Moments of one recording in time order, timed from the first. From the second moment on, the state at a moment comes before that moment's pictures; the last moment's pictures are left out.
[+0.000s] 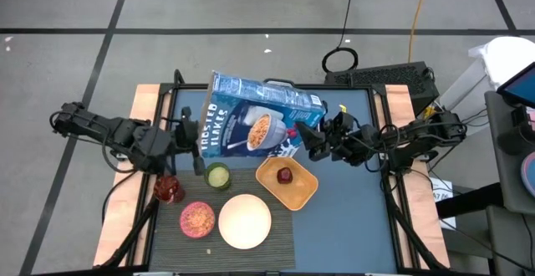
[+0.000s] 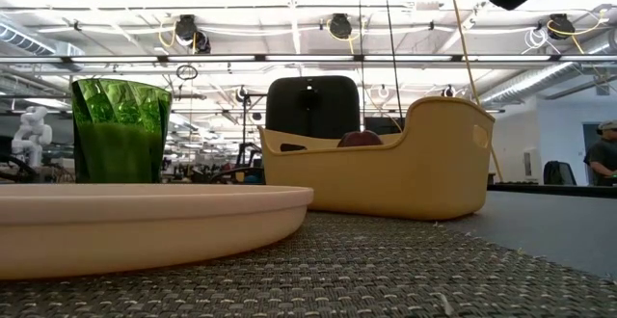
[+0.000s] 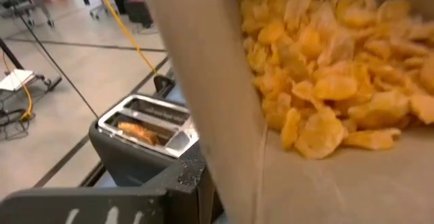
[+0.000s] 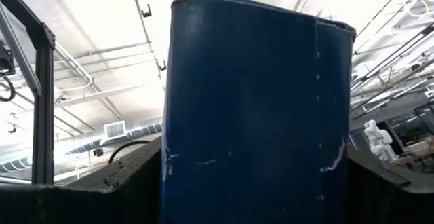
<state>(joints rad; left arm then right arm) -0.35 0.97 1.09 -0.48 -0.64 -0.15 0.11 1.46 0.74 1.52 0.34 0.10</state>
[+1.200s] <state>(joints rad) -0.35 0.84 1.09 -0.38 -0.64 -0.10 0.11 1.46 0.74 1.33 0.29 0.20</state>
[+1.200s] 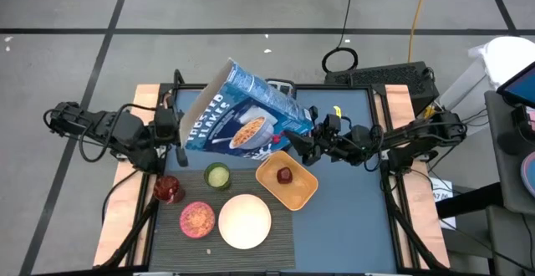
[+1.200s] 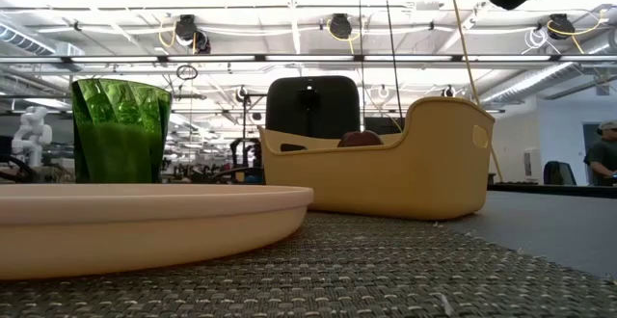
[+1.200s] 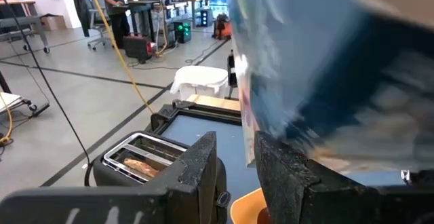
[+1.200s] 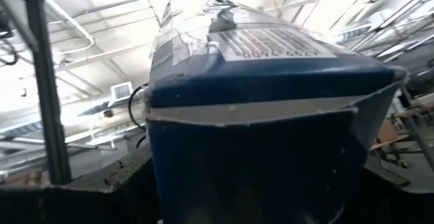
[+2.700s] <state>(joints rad) -0.35 0.72 1.09 -0.54 -0.64 -0.10 0.10 1.46 0.74 1.51 0.29 0.19</state>
